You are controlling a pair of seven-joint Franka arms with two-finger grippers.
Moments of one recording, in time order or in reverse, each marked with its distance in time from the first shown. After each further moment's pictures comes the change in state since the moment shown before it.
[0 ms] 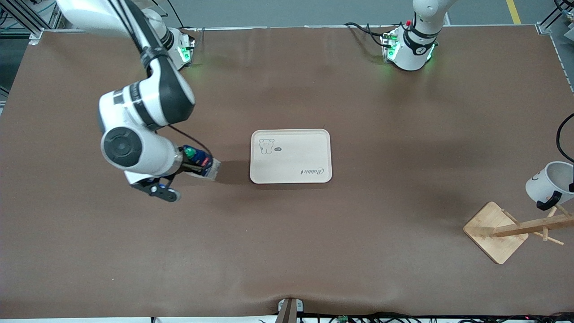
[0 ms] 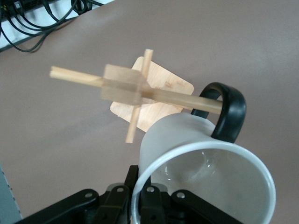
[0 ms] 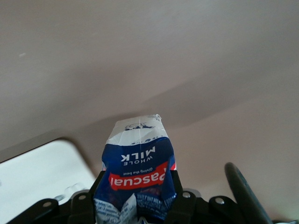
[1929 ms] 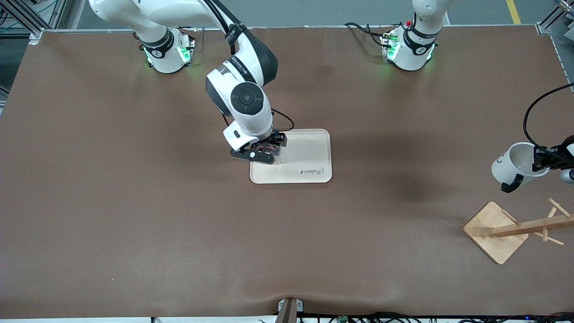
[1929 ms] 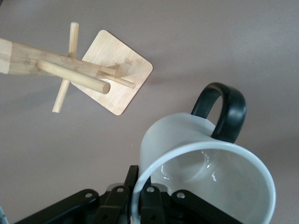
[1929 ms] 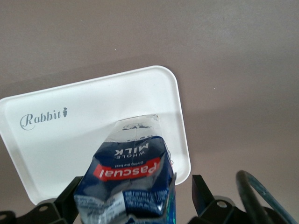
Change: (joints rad) left arm -0.037 -0.141 -0.089 -0.131 0.000 -0.141 -0.247; right arm 0.331 0.052 0.086 -0.106 0.011 0.305 0.207
